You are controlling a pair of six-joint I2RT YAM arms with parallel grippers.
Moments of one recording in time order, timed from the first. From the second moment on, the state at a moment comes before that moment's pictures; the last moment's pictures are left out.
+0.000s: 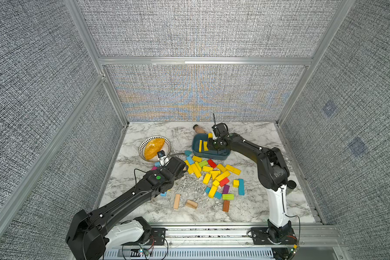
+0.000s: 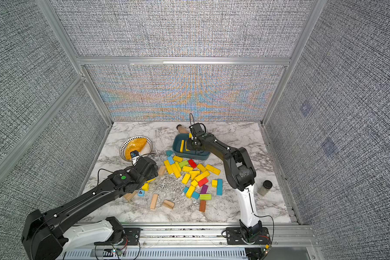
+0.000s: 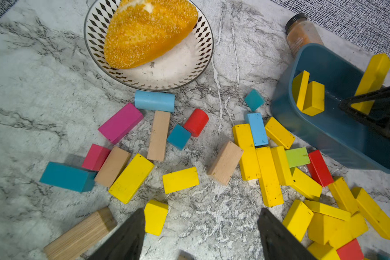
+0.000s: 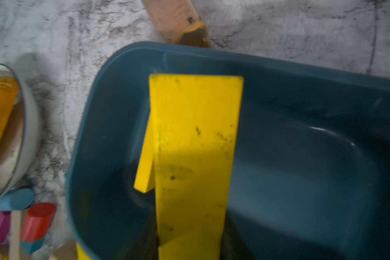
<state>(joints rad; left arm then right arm) -0.76 1.14 0.85 -0.69 -0.49 -0.95 0.50 2.16 1.71 -0.49 -0.01 0.44</state>
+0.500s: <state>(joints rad) -0.76 1.26 0.90 -0.65 -0.45 -0.91 0.48 2.31 1.82 -0.59 0.11 0.40</state>
